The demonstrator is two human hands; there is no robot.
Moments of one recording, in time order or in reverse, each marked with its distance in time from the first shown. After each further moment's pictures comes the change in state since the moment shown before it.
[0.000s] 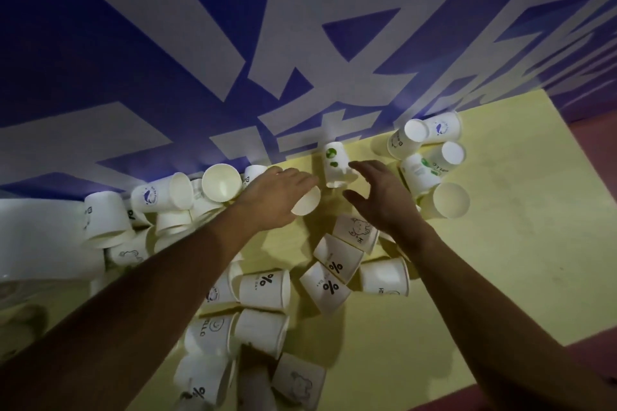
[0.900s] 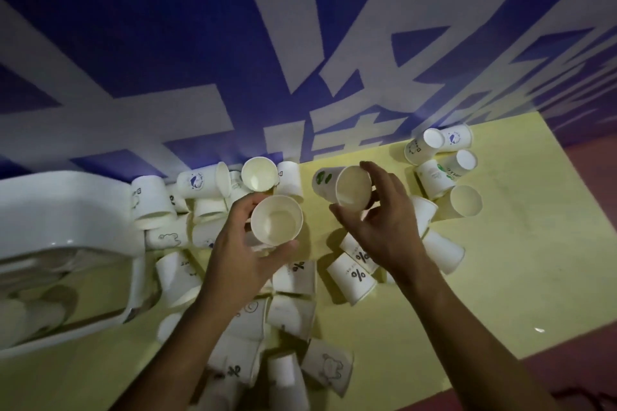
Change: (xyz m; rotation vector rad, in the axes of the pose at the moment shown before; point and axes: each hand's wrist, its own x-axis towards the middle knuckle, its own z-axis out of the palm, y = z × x) left_hand -0.188 0.037 0.001 -1.147 0.655 -0.550; right_hand -0.084 -0.108 0.017 0.269 0.287 -0.071
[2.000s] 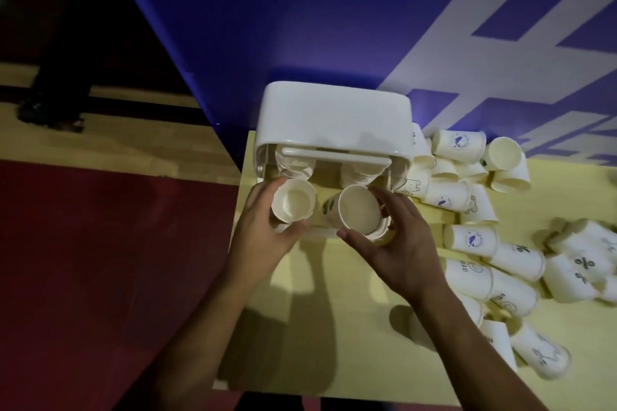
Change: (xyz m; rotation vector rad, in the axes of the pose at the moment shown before) left_hand -0.141 -0.202 -0.340 0.041 0.329 -0.061; right_hand -0.169 -0.263 0.293 -0.033 -0.274 -0.234
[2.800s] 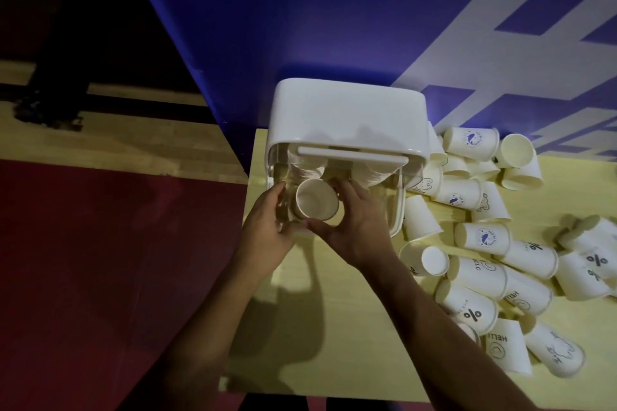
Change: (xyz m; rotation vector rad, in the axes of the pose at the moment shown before) left_hand 0.009 -0.041 -0.006 0.050 -0.149 -0.199; right_hand 0.034 -0.006 0.088 -0.141 -0.092 -0.059
